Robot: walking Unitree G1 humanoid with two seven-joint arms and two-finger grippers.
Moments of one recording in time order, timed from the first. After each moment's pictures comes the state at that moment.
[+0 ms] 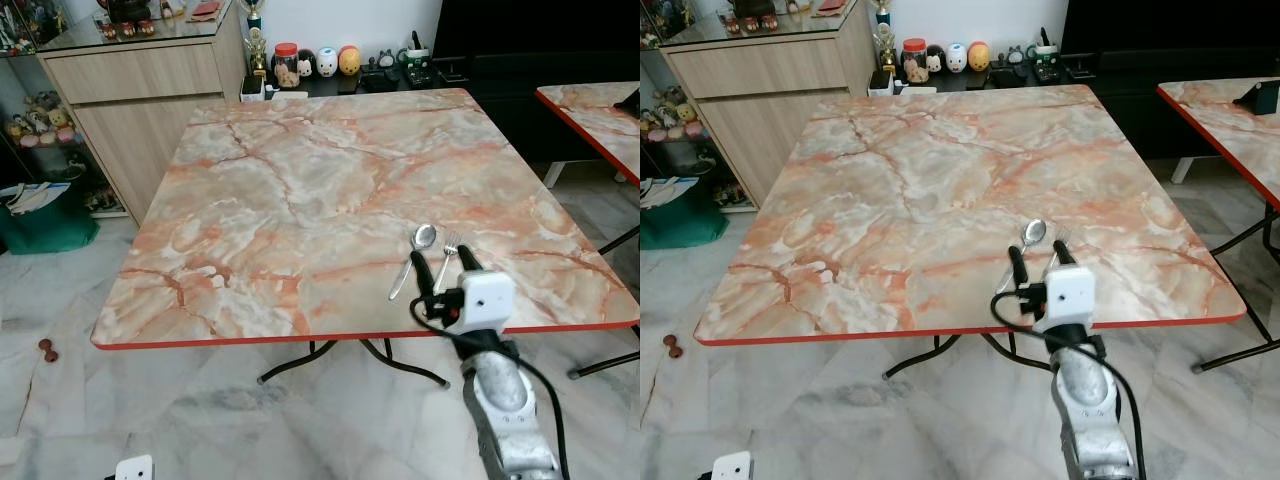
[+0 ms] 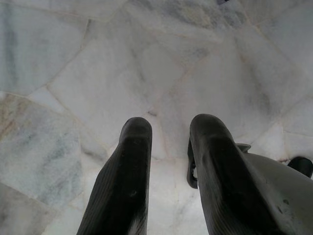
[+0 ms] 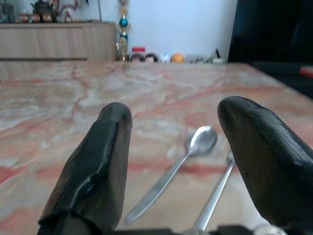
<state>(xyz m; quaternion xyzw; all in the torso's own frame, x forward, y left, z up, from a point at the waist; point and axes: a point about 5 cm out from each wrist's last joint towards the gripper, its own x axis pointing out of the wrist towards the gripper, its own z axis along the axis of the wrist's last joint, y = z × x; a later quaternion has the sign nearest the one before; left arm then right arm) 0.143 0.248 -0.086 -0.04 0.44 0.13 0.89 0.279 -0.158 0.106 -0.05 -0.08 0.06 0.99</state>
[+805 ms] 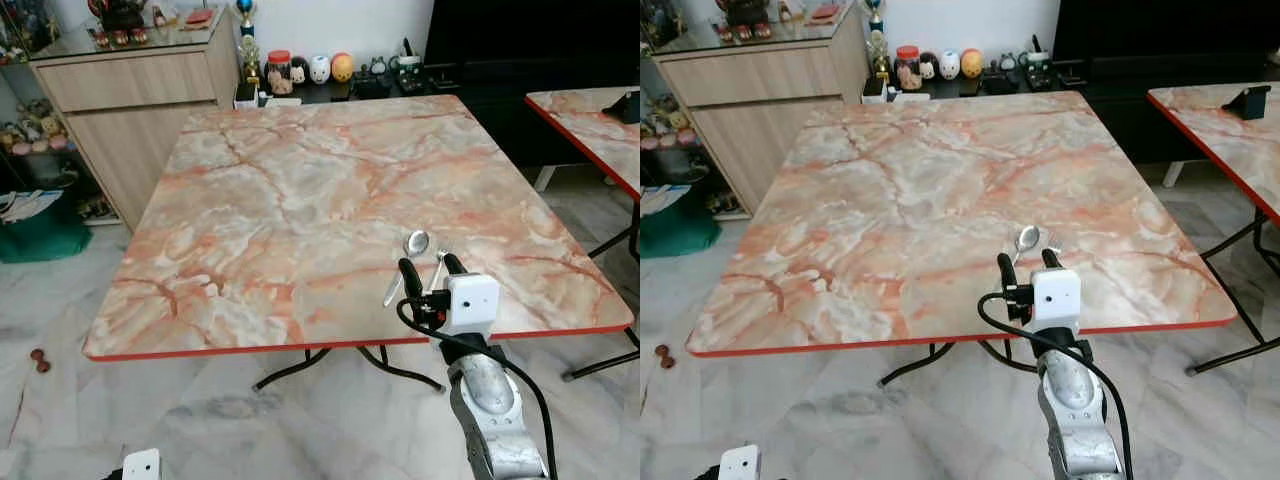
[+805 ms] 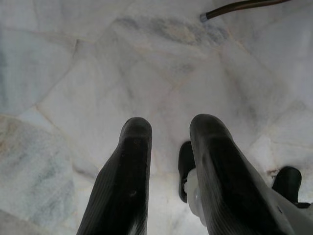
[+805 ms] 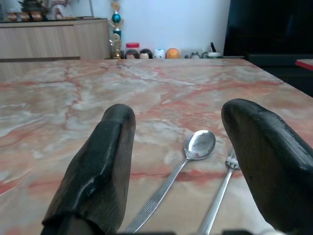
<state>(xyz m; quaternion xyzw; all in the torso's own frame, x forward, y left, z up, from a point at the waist) 0.153 0.240 -0.084 -0.04 0.42 0.12 0.90 0.280 -0.148 0.112 -0.04 -0.06 0.05 1.00</state>
